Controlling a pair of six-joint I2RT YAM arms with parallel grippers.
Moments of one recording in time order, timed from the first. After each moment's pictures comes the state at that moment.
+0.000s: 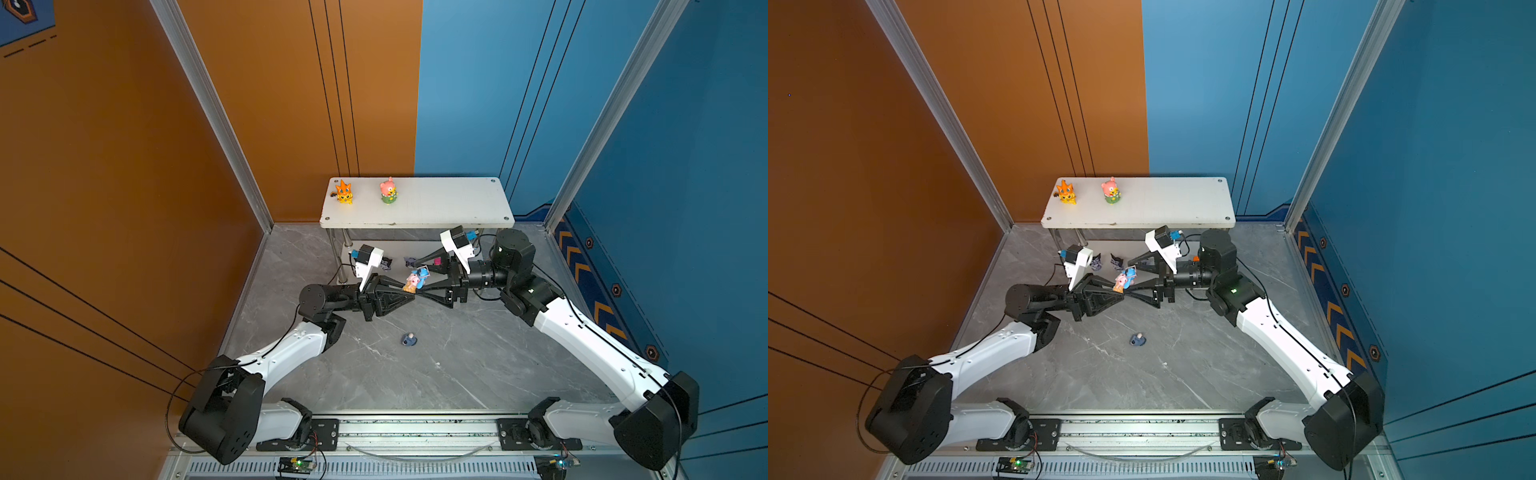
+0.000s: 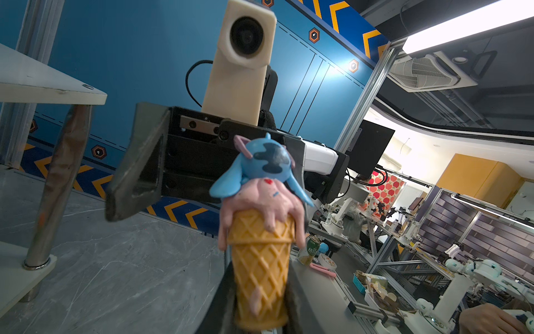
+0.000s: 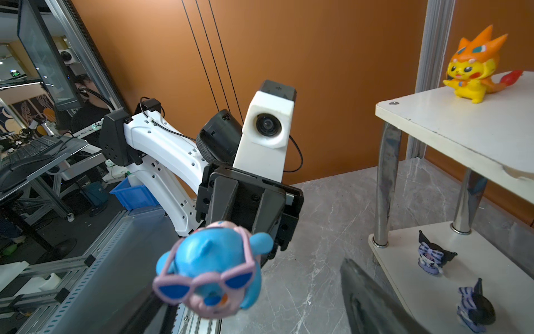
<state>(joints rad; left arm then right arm) -0.47 1.31 0.67 1.28 1.11 -1.05 0.54 1.28 1.16 0.04 -1.03 0.12</state>
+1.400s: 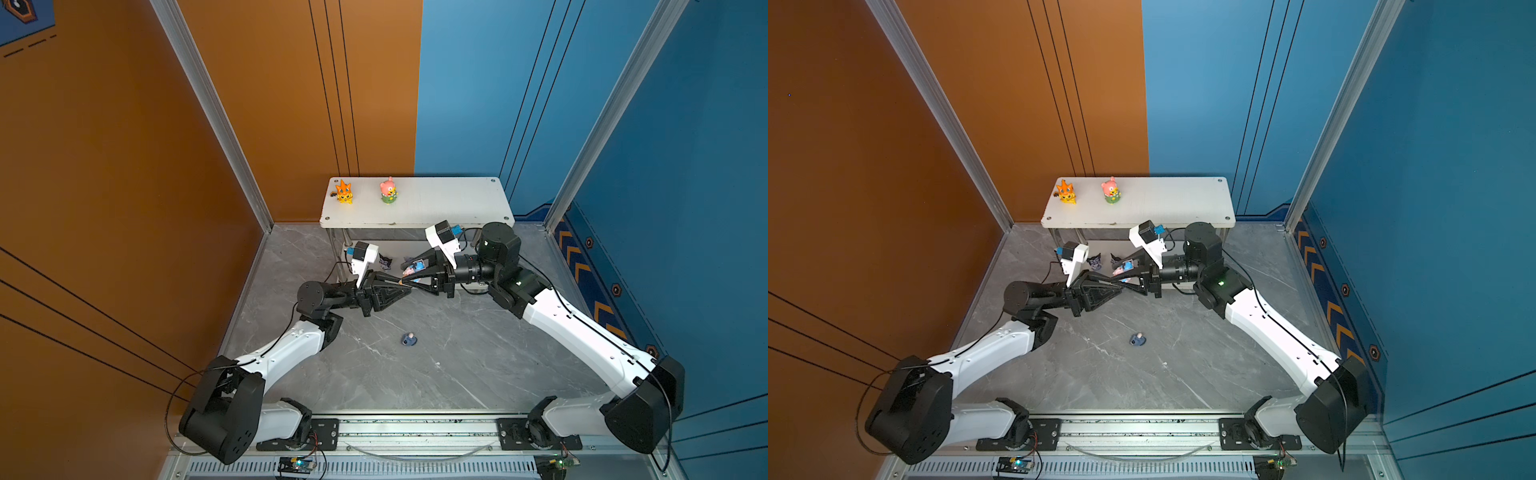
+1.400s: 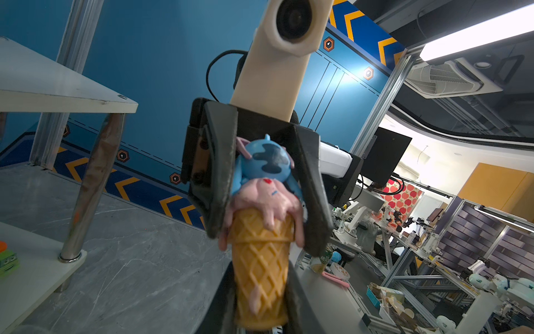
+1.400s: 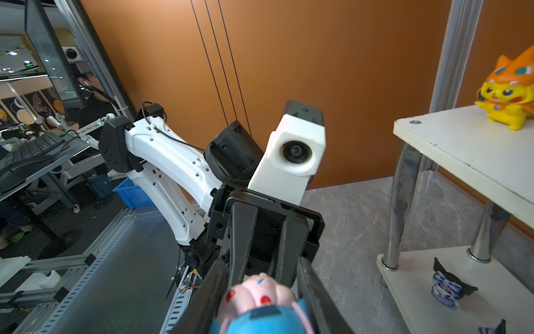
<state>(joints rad) -0.43 1.30 0.67 1.21 1.08 -1.00 0.60 1.36 1.26 0.01 -0.98 0.11</state>
